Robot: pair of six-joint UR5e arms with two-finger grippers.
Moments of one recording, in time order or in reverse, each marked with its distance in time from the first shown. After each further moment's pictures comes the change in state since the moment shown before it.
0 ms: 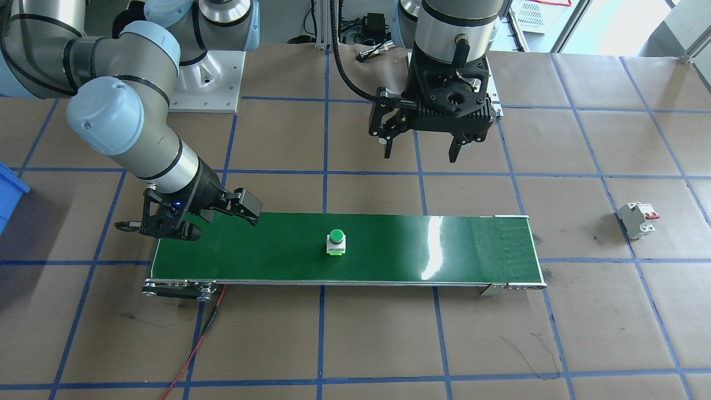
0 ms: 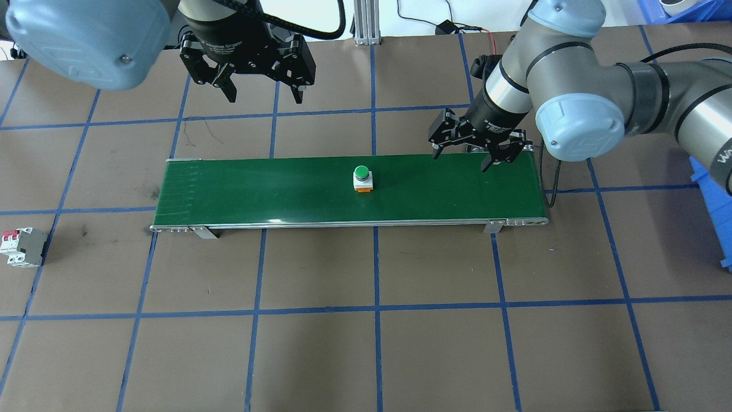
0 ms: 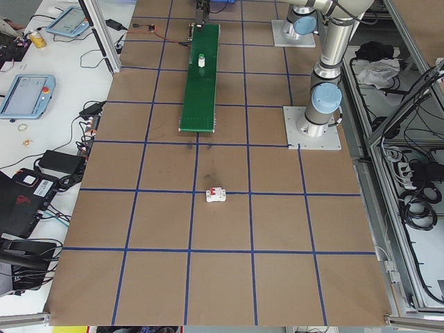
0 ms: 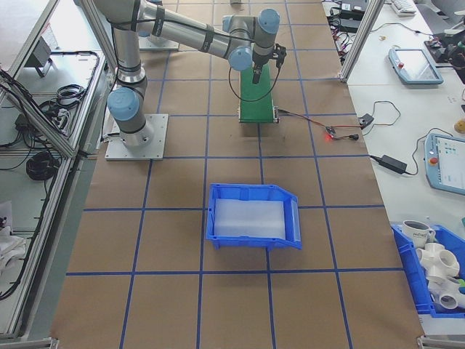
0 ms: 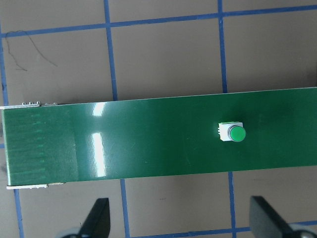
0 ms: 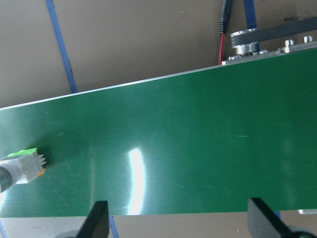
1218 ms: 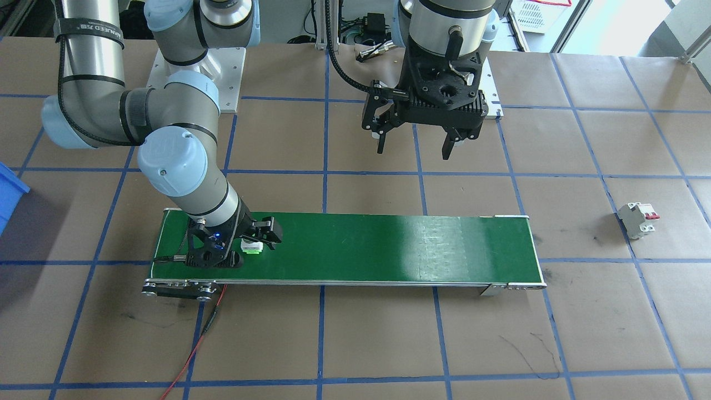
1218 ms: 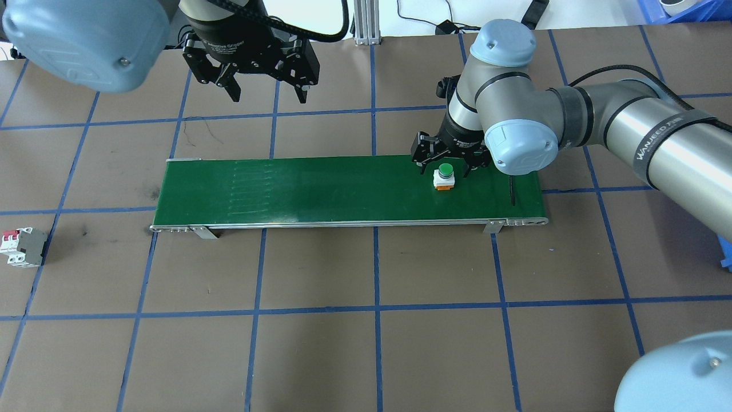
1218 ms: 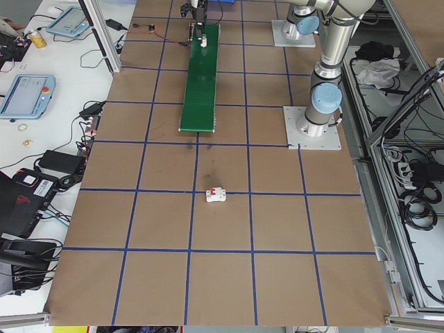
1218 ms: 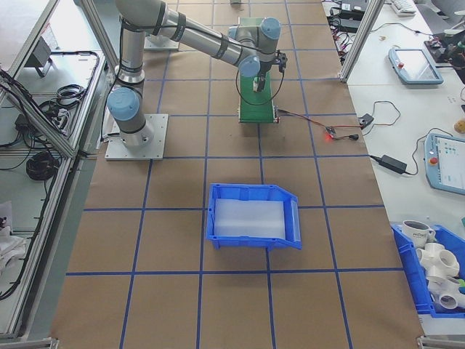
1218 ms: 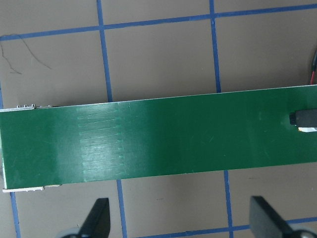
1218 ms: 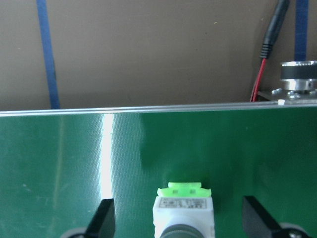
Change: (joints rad) left arm -0.005 0.007 -0.002 0.005 -0.016 0.012; right arm 0.085 0.140 -0.006 -0.149 -0.117 -0.047
